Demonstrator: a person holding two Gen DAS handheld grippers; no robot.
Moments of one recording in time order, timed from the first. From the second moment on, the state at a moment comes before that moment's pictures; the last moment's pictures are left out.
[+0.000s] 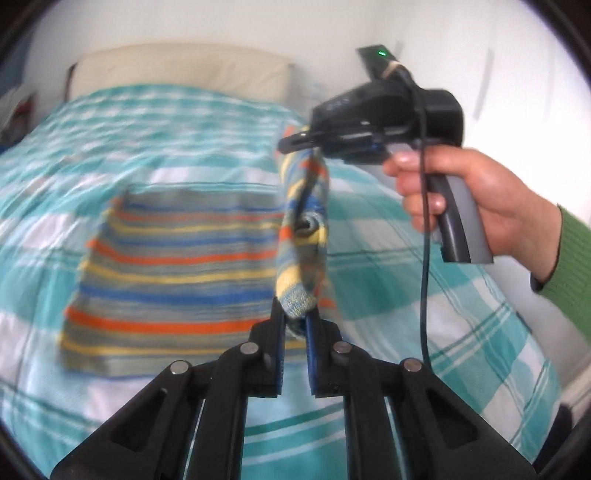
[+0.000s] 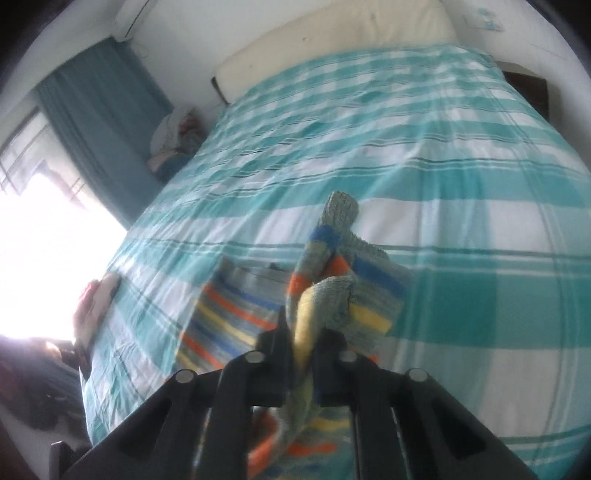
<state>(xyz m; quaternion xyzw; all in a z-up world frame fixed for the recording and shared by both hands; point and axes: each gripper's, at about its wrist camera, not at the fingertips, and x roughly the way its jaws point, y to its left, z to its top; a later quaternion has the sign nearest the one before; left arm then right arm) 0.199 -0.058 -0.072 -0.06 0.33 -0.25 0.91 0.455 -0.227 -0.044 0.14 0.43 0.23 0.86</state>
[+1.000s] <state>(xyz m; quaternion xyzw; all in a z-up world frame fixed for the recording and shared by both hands) 0.276 0.077 -0.142 -0.14 0.46 -0.06 0.87 0.336 -0.125 -0.149 -0.01 0.50 0.29 0.82</state>
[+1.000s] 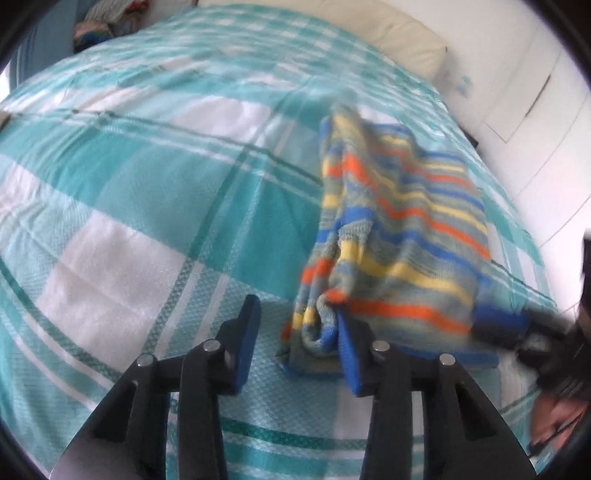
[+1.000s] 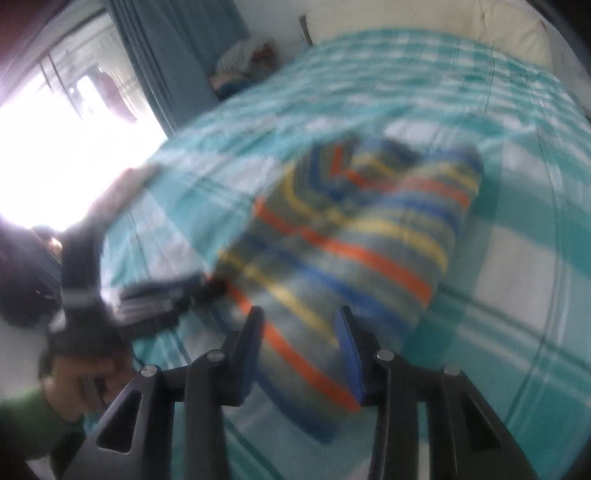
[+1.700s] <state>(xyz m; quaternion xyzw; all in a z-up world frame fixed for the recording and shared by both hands) 0.161 0.095 -0.040 -0.02 0.44 -0.09 0.89 0.168 -0.216 -0.128 0.02 0.46 0.12 0.88</state>
